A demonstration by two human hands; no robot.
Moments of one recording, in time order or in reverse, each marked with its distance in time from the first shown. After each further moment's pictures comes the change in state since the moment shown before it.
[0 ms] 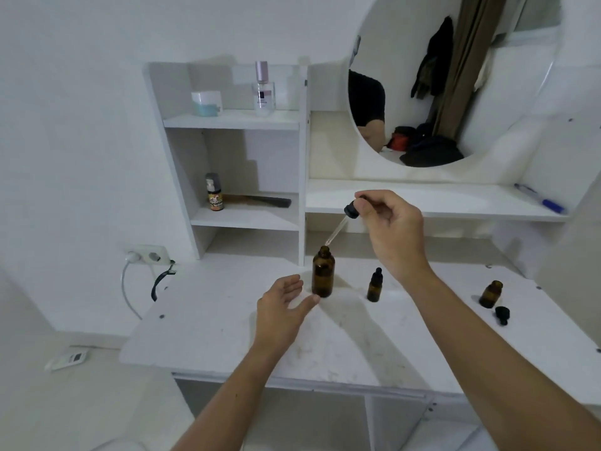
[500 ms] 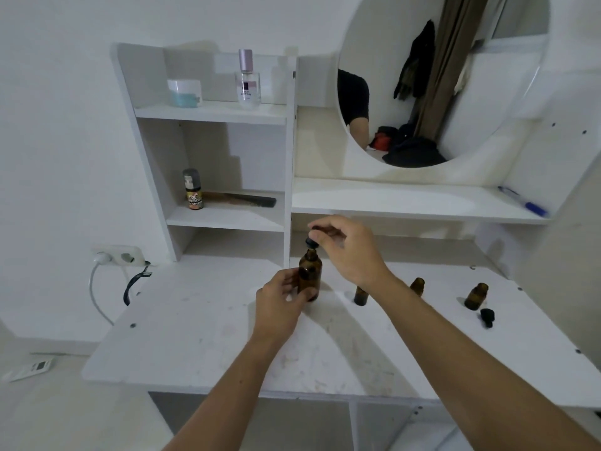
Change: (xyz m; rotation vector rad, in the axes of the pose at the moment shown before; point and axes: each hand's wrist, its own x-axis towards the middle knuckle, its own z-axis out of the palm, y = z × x) left_hand 0.033 -0.004 0.027 0.001 -0.001 0.078; right_hand -0.002 0.029 0.031 -0.235 -0.316 -0.018
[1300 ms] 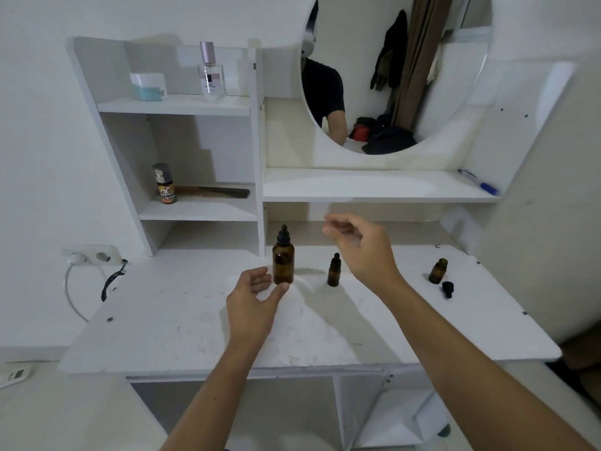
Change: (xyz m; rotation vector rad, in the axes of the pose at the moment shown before) left_hand -0.040 0.013 -0.005 0.062 0.127 -0.034; right_hand -0.054 0.014 -0.051 0.093 0.159 0.116
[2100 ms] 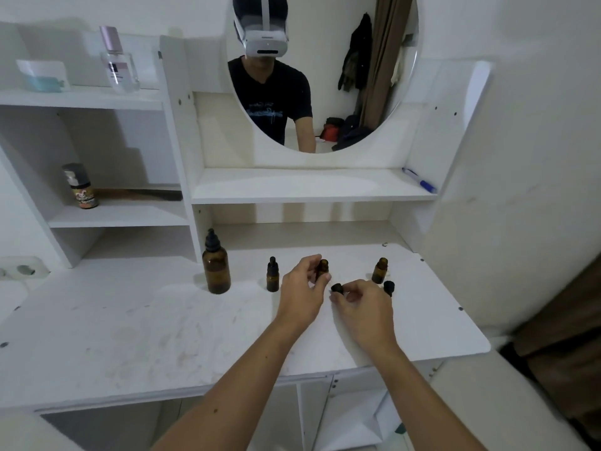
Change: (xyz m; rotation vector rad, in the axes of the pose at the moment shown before) left_hand -0.021 0.054 0.179 -0.044 -0.361 0.184; right_hand -0.077 0.108 -0.075 -0.393 0.178 0.407
